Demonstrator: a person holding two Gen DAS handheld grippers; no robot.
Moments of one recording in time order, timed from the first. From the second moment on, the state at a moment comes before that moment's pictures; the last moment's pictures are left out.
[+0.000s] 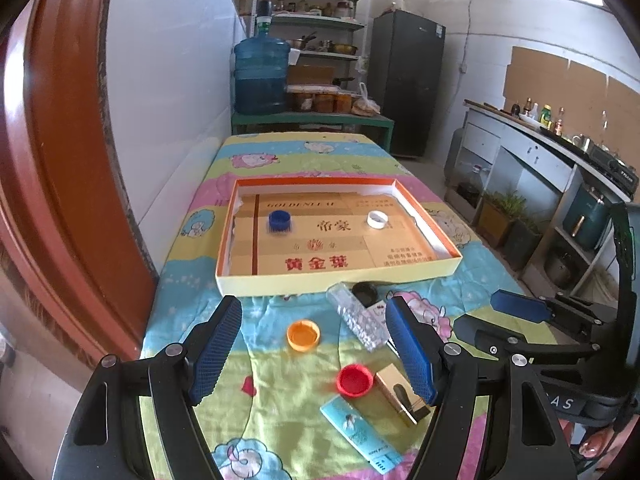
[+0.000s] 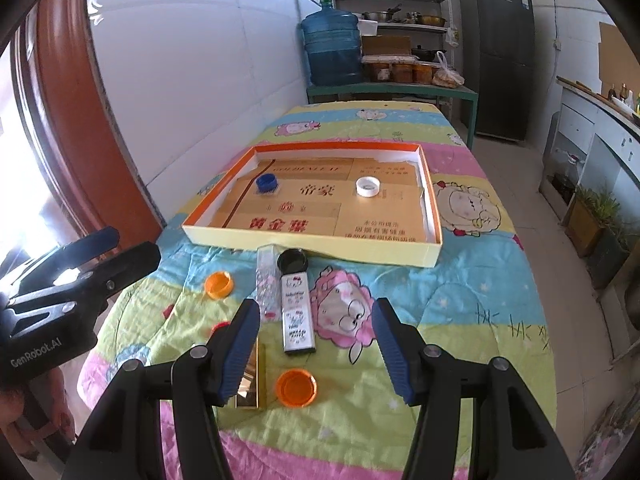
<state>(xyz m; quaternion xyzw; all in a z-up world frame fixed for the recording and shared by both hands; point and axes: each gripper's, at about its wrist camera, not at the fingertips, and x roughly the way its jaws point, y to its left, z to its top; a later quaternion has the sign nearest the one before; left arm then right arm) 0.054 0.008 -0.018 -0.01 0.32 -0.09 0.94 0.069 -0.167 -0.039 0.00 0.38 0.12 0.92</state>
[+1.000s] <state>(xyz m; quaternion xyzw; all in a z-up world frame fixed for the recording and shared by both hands) 0.008 0.024 -0.058 -0.05 0.33 -0.09 0.94 0.026 -0.161 -0.084 -0.02 0.39 0.14 0.91</state>
